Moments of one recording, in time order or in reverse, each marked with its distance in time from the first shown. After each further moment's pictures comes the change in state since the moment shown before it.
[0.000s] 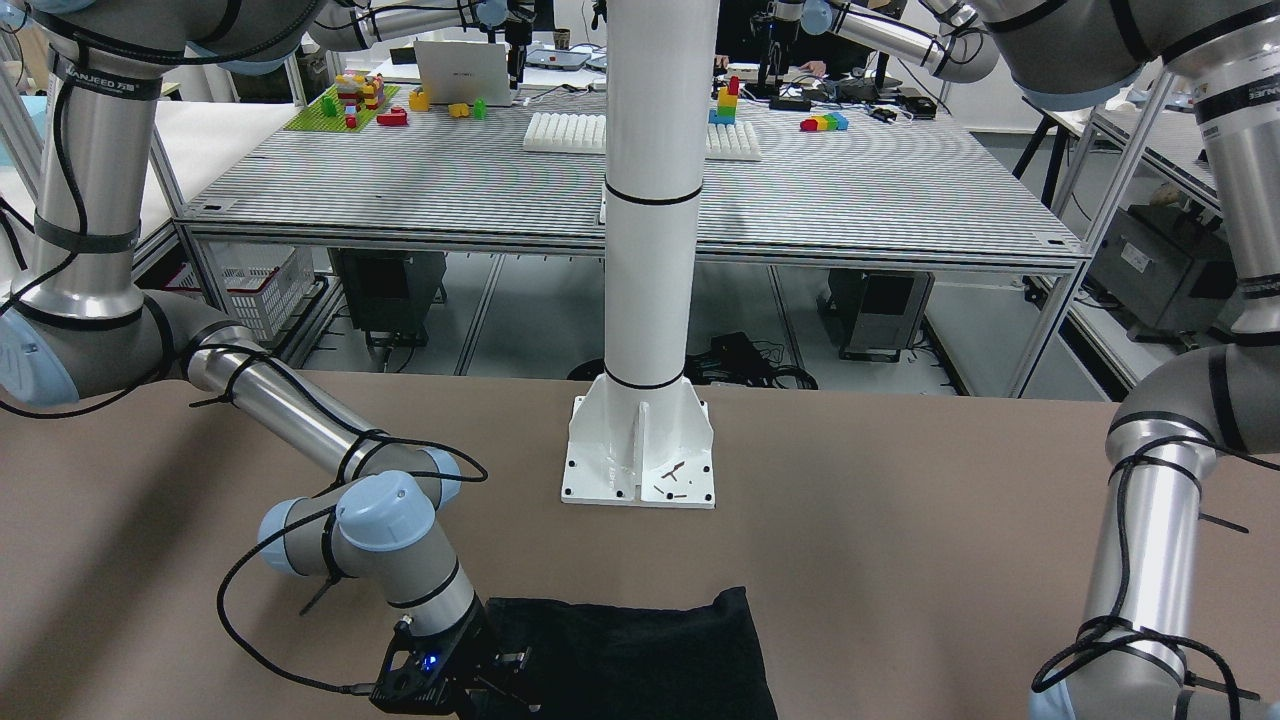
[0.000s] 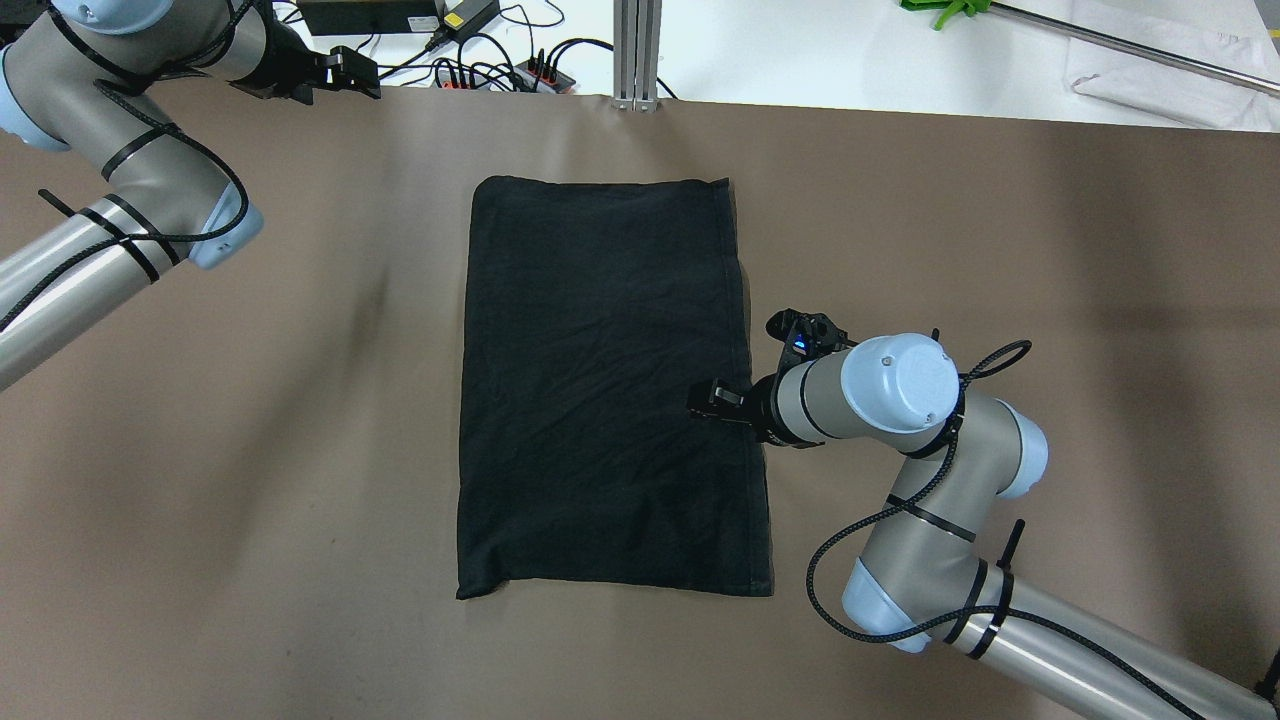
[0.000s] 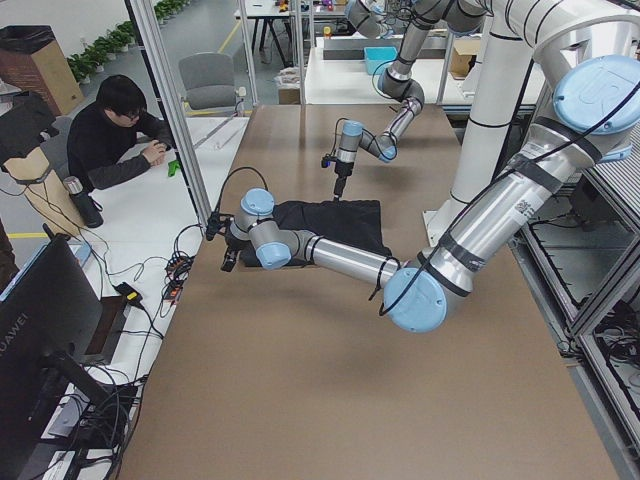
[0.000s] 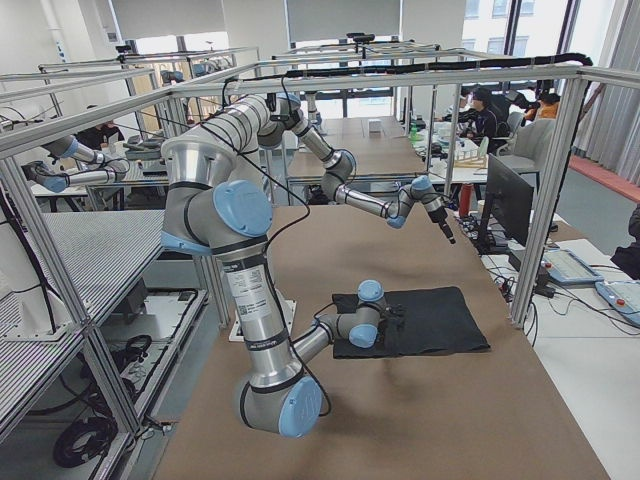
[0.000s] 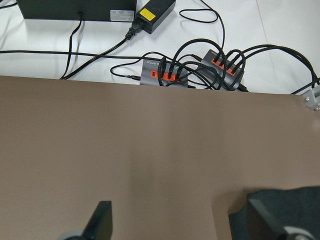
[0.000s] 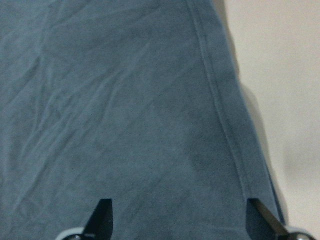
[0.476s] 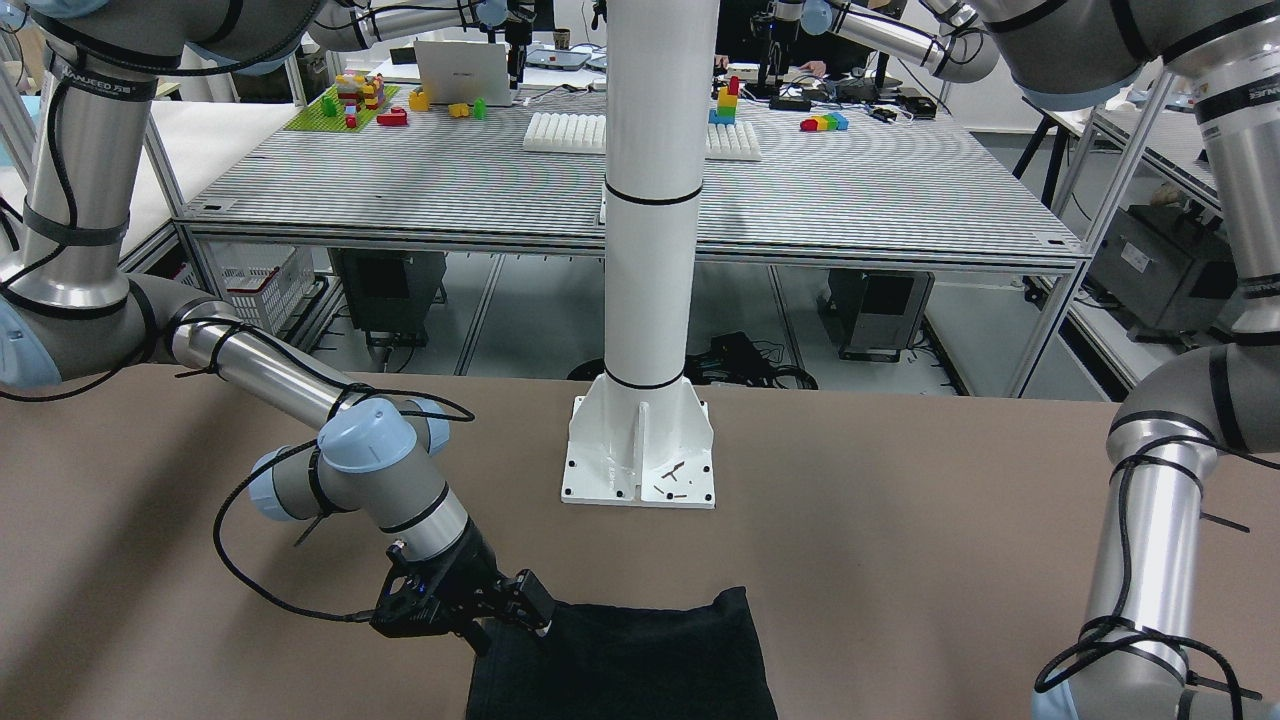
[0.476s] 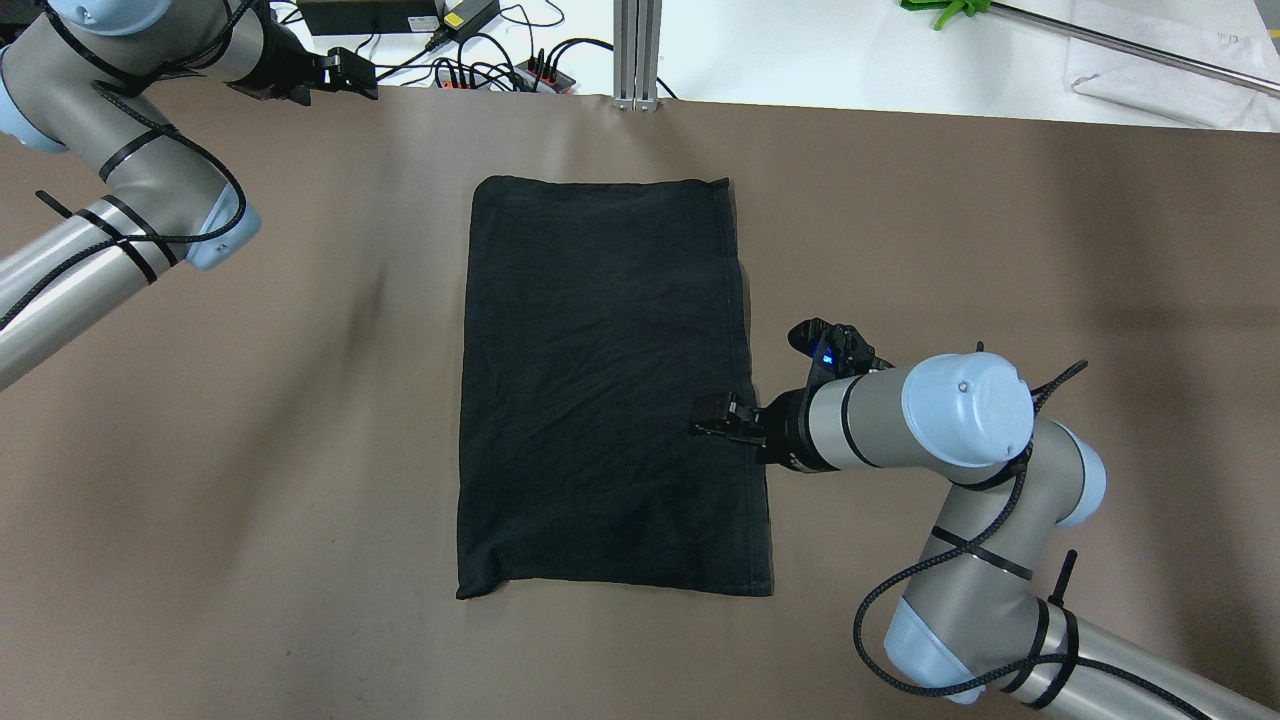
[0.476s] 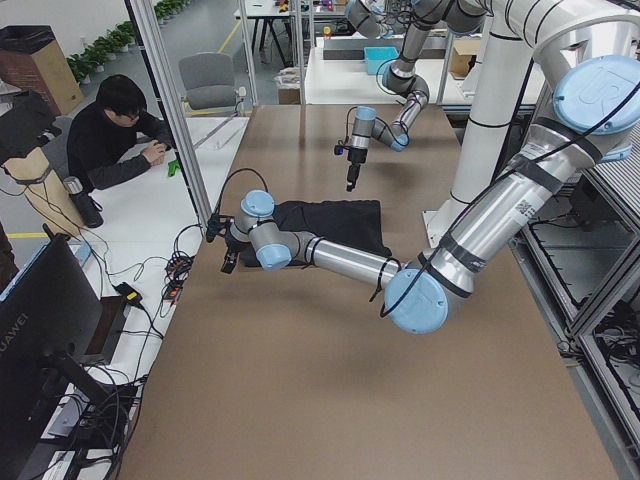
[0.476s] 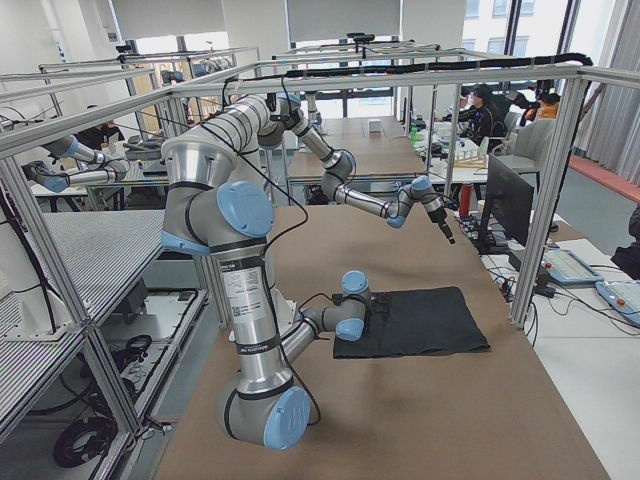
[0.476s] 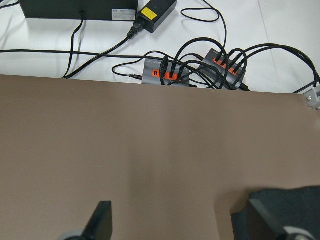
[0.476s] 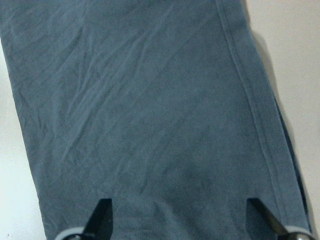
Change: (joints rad) left arm -0.001 0.007 -0.002 -0.002 0.000 0.000; right arm -0.037 -0.100 0.192 0.029 0.003 0.094
